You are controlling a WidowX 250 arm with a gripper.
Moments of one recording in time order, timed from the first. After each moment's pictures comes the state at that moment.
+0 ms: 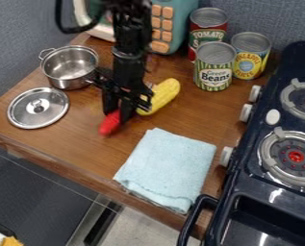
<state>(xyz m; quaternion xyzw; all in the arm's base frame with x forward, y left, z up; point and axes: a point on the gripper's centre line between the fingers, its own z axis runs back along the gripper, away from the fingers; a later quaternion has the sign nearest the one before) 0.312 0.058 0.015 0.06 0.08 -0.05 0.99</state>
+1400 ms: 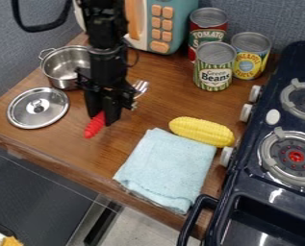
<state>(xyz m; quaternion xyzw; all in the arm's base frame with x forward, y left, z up) 0.285 0.078 0.034 0.01 0.05 -0.04 1.00</state>
